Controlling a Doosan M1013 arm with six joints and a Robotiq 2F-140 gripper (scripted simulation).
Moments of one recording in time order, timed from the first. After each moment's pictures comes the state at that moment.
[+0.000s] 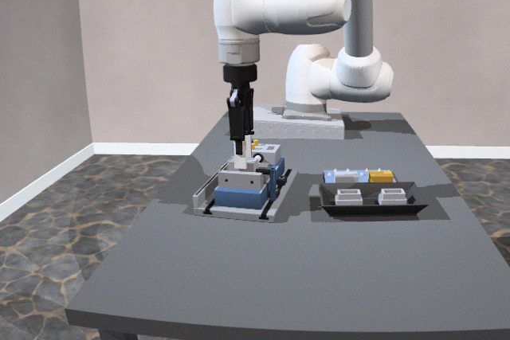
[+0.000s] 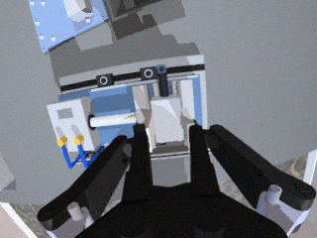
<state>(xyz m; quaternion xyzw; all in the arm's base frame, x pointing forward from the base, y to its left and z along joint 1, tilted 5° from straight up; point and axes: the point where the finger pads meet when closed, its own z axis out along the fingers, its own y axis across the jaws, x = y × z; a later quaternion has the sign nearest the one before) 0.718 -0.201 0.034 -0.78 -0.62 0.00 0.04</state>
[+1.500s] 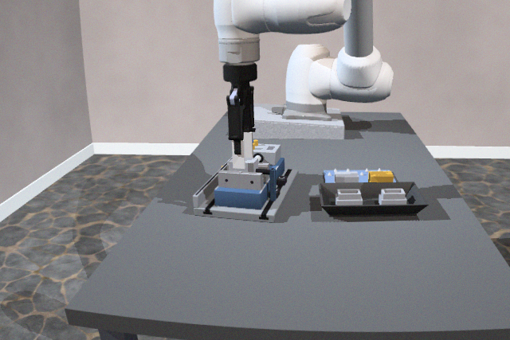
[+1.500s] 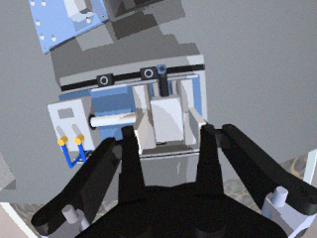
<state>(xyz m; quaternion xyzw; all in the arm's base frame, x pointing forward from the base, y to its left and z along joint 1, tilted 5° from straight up) 0.718 -0.202 0.036 -0.78 -0.62 0.00 0.04</state>
